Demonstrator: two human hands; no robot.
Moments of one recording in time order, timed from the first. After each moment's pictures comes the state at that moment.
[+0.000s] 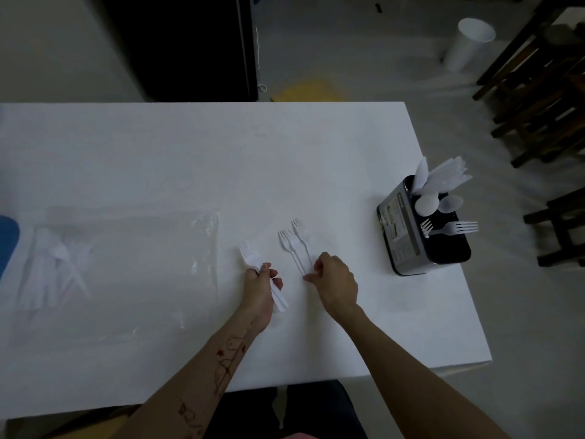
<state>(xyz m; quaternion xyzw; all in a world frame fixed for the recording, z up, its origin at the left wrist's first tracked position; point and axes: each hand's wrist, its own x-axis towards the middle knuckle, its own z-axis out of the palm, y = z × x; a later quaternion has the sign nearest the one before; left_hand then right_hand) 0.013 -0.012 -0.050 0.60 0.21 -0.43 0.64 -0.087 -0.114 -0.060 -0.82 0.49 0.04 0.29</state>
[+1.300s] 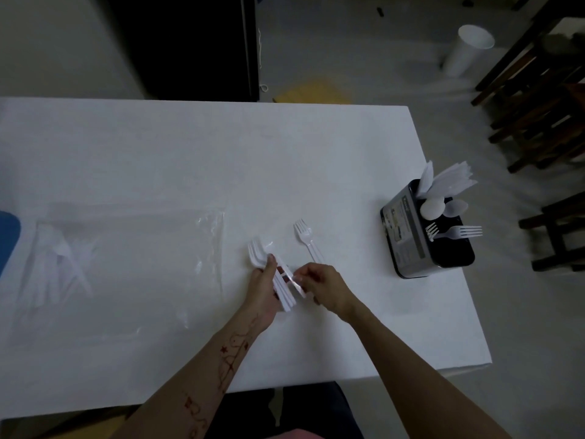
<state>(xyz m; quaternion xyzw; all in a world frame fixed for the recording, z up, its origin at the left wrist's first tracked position) 0.019 -0.006 -0.054 0.57 0.17 -0.49 0.64 -0.084 -0.110 -0.049 -0.70 0.38 0.05 0.60</state>
